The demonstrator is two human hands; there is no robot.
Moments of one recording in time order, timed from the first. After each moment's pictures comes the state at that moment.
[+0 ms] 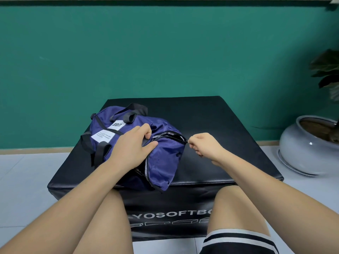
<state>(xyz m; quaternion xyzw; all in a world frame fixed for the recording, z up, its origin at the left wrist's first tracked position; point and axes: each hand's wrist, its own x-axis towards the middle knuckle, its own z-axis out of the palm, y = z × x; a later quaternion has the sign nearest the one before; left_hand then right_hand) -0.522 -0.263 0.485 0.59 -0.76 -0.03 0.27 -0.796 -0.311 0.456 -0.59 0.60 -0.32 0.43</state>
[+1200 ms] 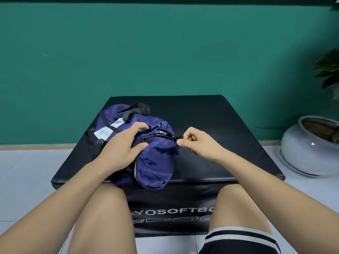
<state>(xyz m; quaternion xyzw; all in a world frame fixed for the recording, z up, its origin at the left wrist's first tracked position) -0.480 -0.250 0.481 0.54 -0.79 -0.09 0.28 -0.785 -0.297 0.462 -0.70 0.52 -0.30 0.40</state>
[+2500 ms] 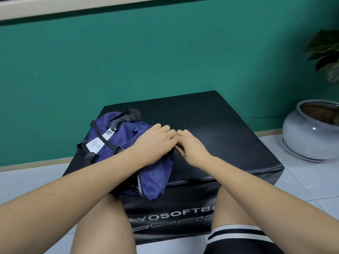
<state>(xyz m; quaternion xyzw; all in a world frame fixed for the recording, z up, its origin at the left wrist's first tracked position) -0.591 -0.309 0.486 0.27 -0.89 0.36 0.01 -0.782 -0.319 0.411 -0.83 0.44 -0.32 0.08</state>
